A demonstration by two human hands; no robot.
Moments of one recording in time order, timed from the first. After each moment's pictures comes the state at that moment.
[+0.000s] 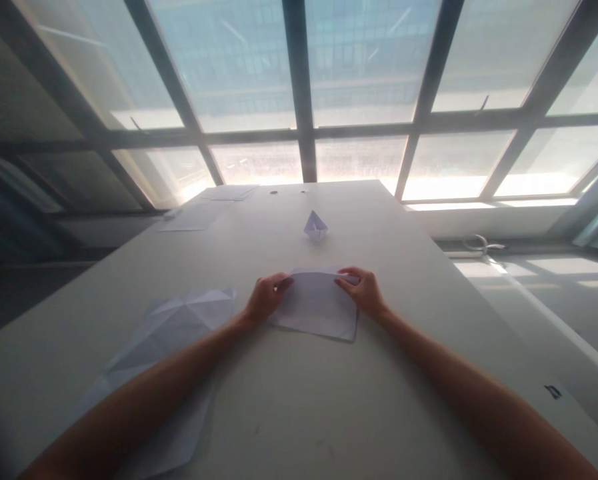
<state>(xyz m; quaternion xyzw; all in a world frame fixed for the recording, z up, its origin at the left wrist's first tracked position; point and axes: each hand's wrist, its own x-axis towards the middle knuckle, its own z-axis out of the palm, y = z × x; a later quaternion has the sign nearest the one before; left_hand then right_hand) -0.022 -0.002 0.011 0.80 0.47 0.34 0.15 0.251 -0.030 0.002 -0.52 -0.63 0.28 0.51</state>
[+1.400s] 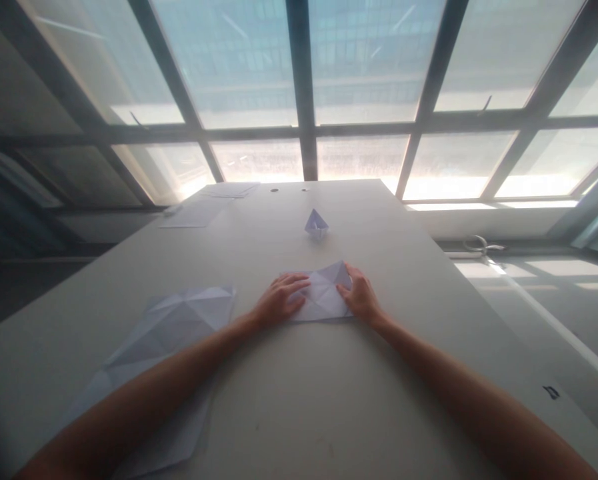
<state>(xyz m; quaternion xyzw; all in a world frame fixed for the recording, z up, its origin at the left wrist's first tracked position) -0.011 -0.014 0.009 0.90 0.36 0.22 0.10 0.247 -0.026 -0.018 -0.57 -0.70 0.15 0.41</state>
